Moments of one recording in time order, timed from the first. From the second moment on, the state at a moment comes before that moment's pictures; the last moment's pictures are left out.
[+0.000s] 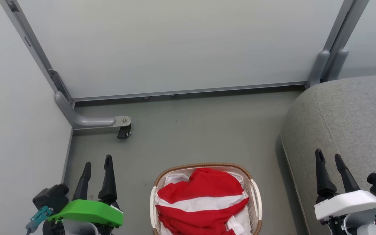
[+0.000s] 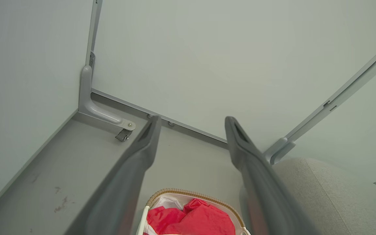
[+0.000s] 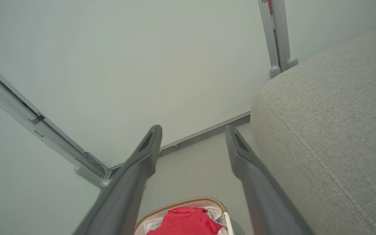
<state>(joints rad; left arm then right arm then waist) -0.04 0.04 -0.10 0.24 -0.60 -0.10 -0.16 -0.01 -0.04 -0.09 0.16 0.53 0.13 -0.16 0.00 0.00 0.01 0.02</state>
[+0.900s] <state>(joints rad) -0.04 0.05 -0.13 0.31 -0.41 -0.12 -0.22 -0.01 -0.04 -0.08 0.17 0.29 0.13 -0.22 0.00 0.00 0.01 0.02</state>
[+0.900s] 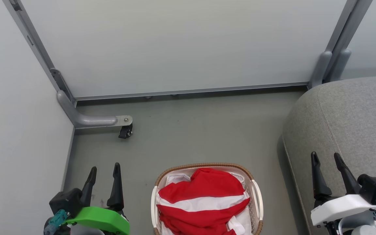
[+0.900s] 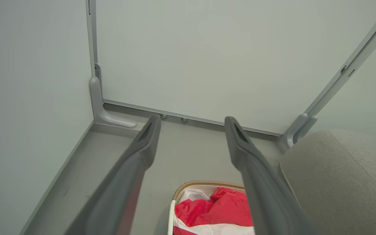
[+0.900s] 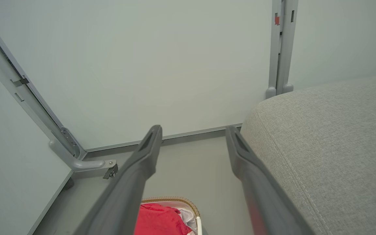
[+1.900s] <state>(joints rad) -0.04 0.05 -0.16 0.36 -0.28 -0.12 -0.26 0.01 -0.05 -0.08 0.17 0.13 0.13 -0.26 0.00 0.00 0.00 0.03</state>
